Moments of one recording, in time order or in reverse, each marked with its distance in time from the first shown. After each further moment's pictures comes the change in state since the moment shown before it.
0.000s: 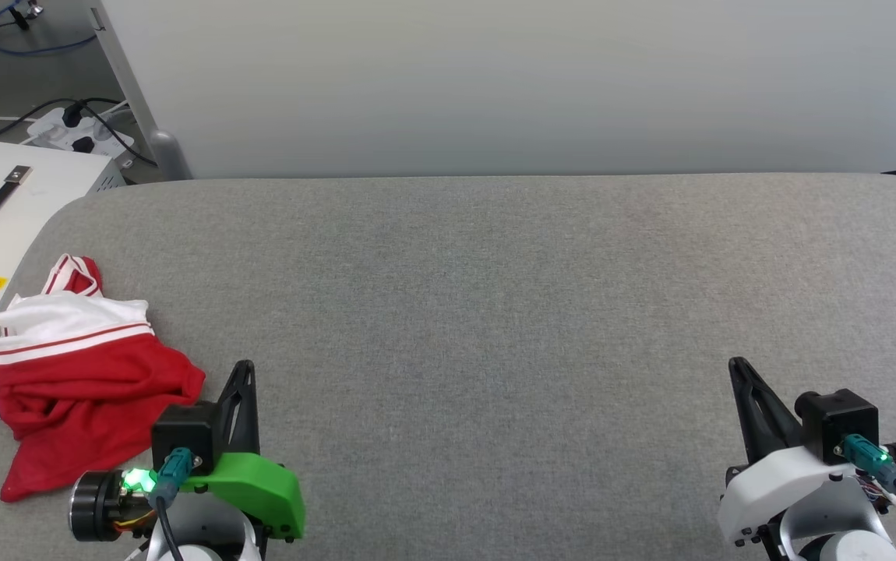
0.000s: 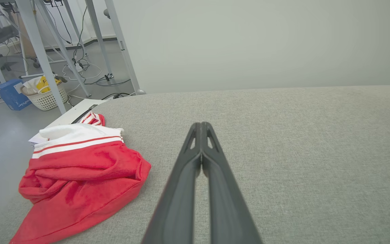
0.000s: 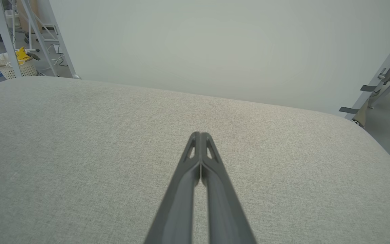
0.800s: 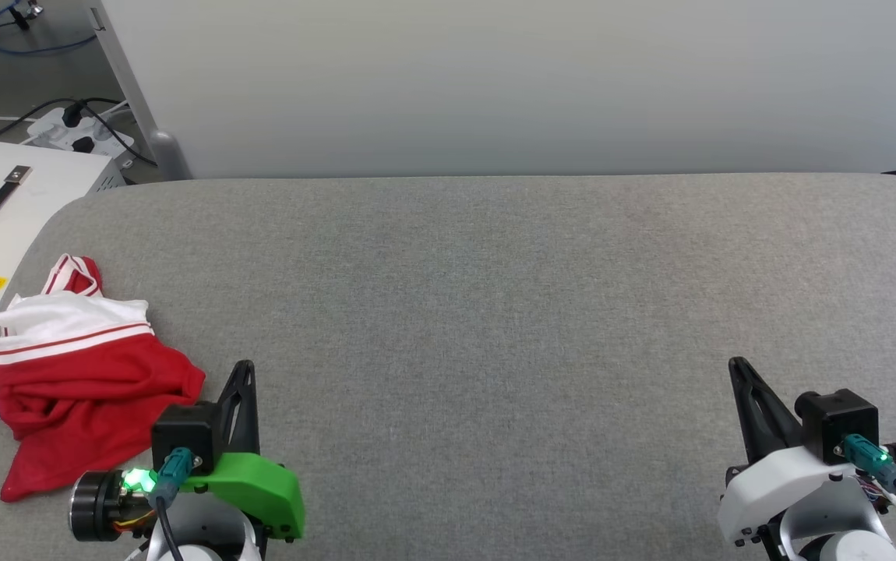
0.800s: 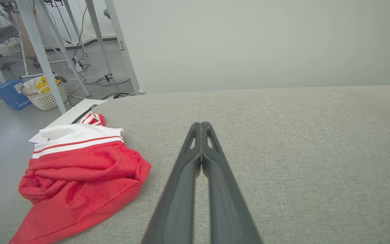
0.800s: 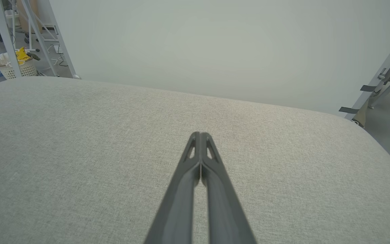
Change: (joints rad) left arm 0.000 0.000 0.000 0.000 0.000 0.000 0.000; right arm 0.000 0.000 0.000 0.000 0.000 0.000 0.000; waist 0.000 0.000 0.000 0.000
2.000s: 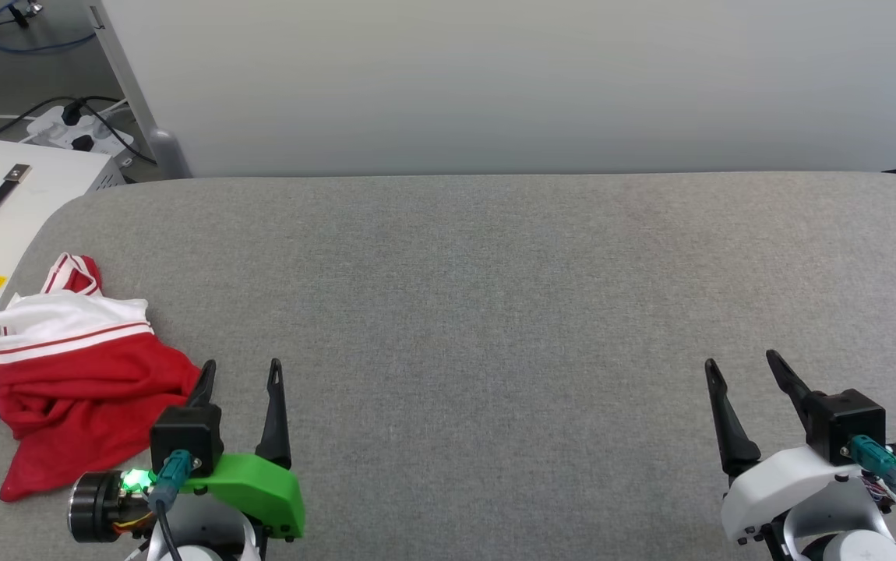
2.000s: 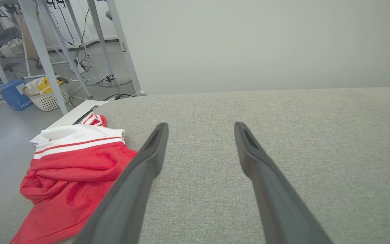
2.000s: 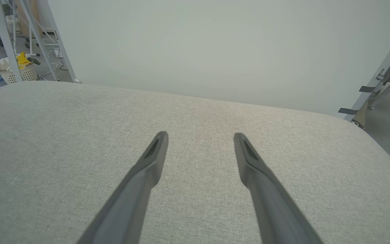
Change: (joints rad) left arm 0.001 0.000 -0.002 0.000 -0.001 0.009 -0.012; right arm 0.001 0.000 -0.005 -0.003 0.006 0.000 -0.012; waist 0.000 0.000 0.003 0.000
